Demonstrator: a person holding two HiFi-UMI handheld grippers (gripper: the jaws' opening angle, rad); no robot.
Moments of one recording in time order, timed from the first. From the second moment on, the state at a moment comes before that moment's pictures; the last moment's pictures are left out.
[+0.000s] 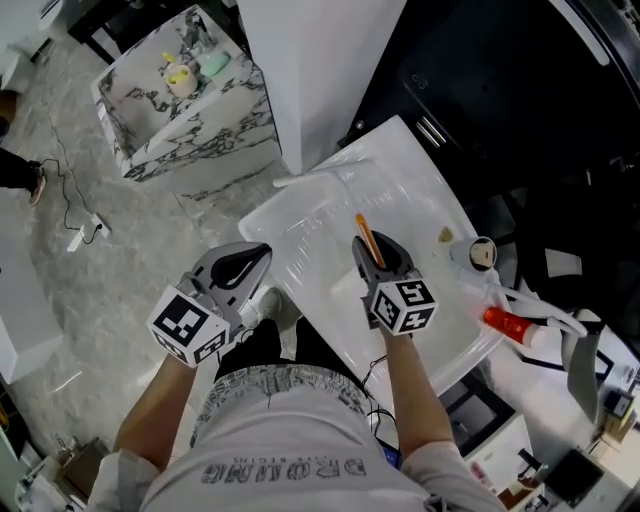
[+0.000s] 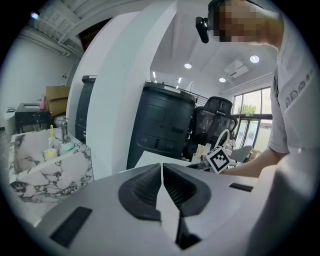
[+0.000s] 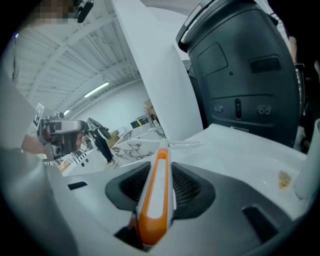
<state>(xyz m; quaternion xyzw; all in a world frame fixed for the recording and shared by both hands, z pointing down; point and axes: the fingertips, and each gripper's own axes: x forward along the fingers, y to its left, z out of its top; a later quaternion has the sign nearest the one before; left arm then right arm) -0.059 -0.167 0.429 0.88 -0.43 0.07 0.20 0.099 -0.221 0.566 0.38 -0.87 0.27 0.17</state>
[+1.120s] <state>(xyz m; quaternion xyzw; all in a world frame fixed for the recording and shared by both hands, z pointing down) -0.042 -0.163 0.466 0.87 -0.44 0.08 0.22 0.083 -0.224 0.610 0.39 -0.87 0.21 0.22</state>
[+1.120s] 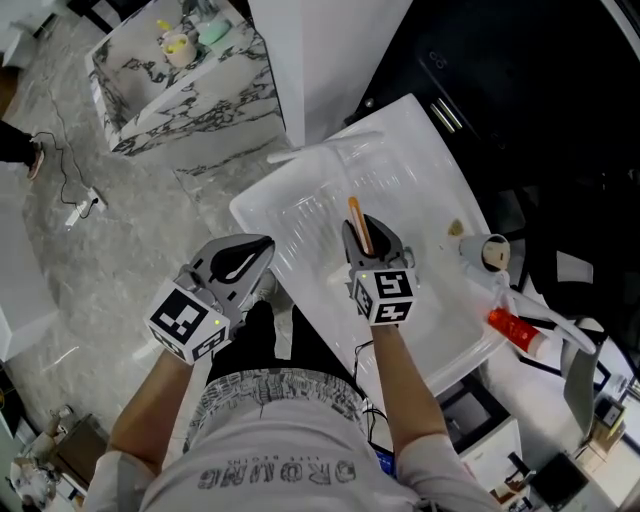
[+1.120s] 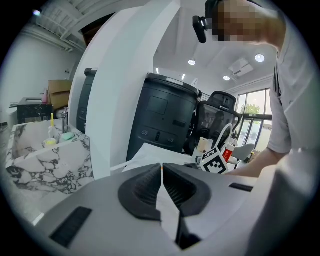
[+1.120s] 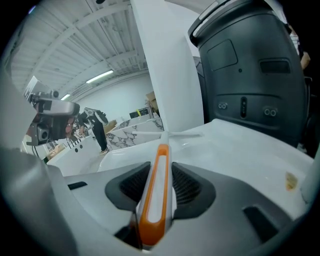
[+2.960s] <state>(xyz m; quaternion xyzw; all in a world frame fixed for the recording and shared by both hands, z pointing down) -0.048 -0.163 0.477 0.86 -0.44 0.09 0.23 0.080 -0.221 0.669 0.38 -0.84 0.25 0.29</state>
